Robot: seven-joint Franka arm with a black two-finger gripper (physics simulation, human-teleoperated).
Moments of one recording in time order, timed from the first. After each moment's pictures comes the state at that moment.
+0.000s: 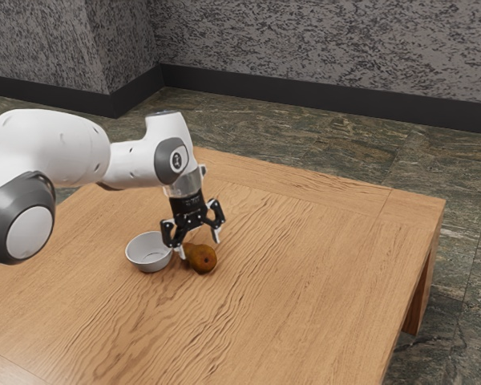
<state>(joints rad) -0.29 0.55 0.34 -1.70 -0.41 2.03 -0.87</state>
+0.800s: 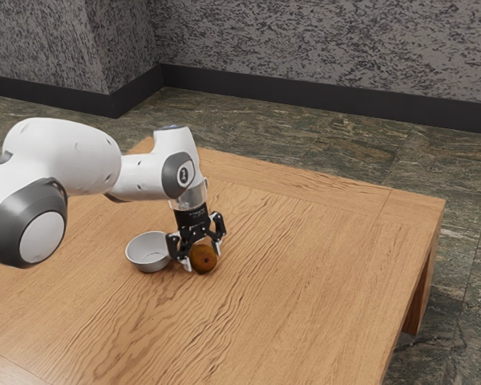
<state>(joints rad) -0.29 0.61 0.32 -1.70 -0.41 2.08 -0.99</state>
